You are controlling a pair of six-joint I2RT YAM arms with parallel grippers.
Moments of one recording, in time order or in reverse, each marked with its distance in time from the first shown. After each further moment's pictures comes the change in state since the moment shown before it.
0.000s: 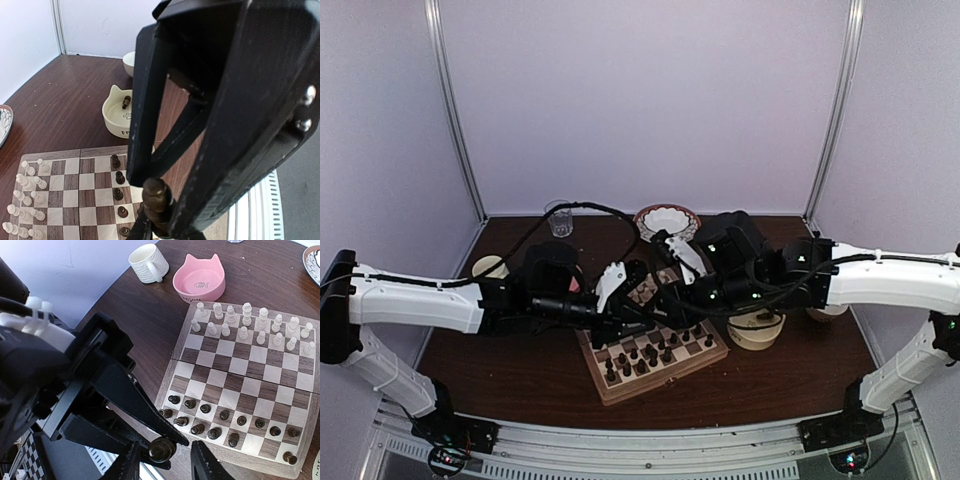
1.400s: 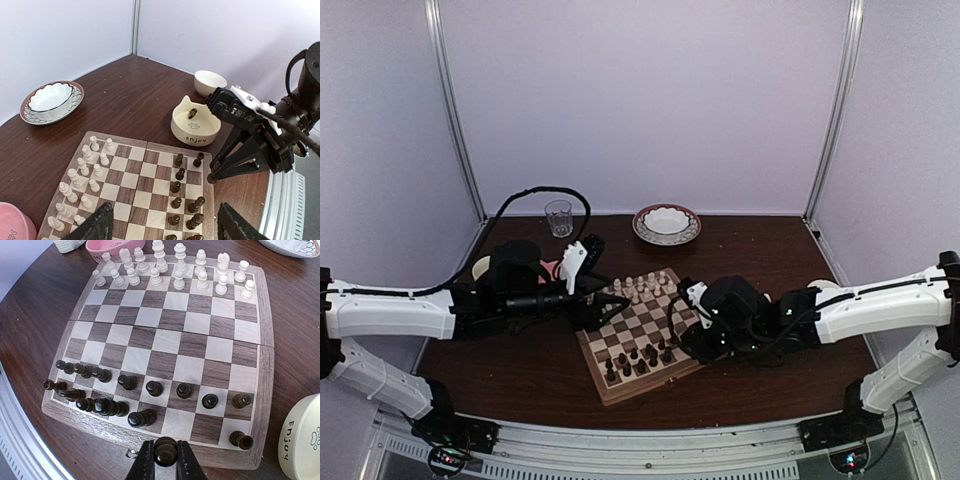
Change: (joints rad) left arm 0.078 -0.163 -0.129 0.057 -0.244 -0.152; right arm -0.001 -0.026 -0.357 0.155 0.270 -0.051
